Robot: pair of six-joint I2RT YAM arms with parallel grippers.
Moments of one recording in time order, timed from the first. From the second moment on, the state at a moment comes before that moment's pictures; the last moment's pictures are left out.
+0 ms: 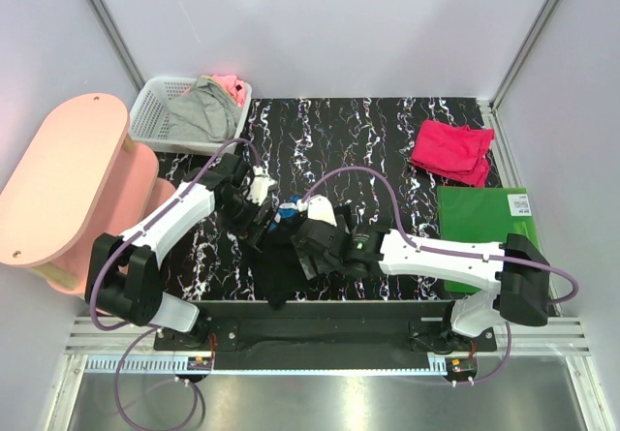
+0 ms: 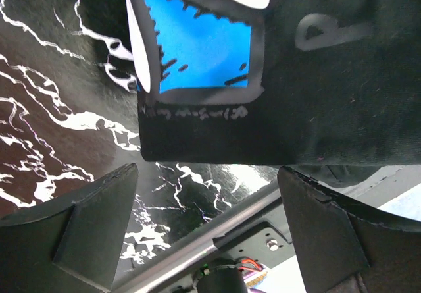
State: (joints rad) left arm -0.36 1.44 1.03 -0.95 0.28 0.19; right arm 1.23 1.49 1.14 -0.66 0.41 0.65
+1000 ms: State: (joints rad) left arm -0.33 1.56 1.28 -0.99 0.32 0.26; right arm 0.98 1.53 1.17 -0.54 0.44 0.55
